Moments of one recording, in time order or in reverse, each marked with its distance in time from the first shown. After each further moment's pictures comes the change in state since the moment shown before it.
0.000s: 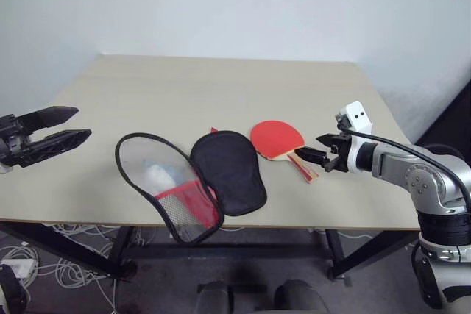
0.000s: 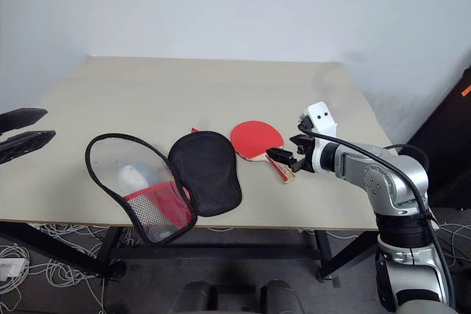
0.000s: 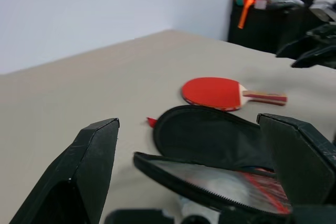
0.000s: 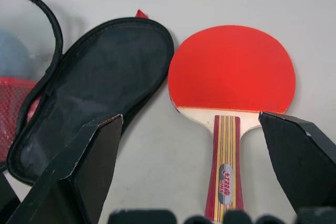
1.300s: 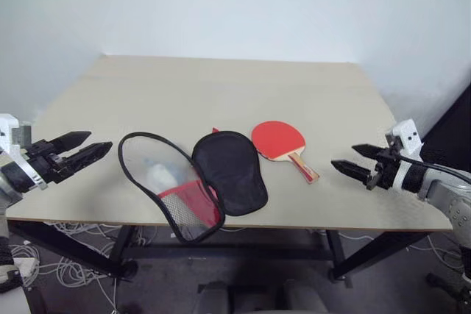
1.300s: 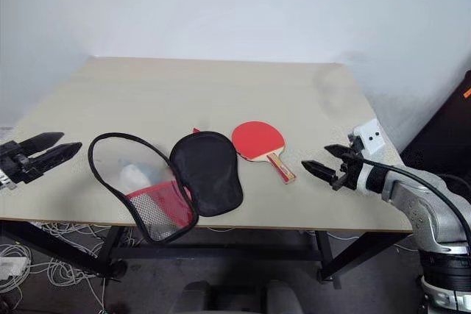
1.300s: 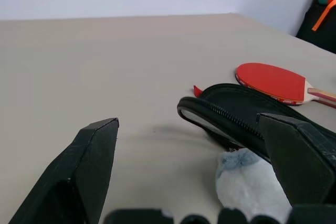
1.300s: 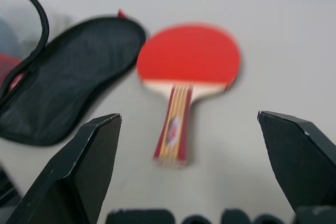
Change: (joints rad) left arm 0.176 -0.188 0.074 -0.144 0.032 0.056 0.376; right arm 0.338 -0.141 -0.204 -0.022 -0.001 -0.296 0.221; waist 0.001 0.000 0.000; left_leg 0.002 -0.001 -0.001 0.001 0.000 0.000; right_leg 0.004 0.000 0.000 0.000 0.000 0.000
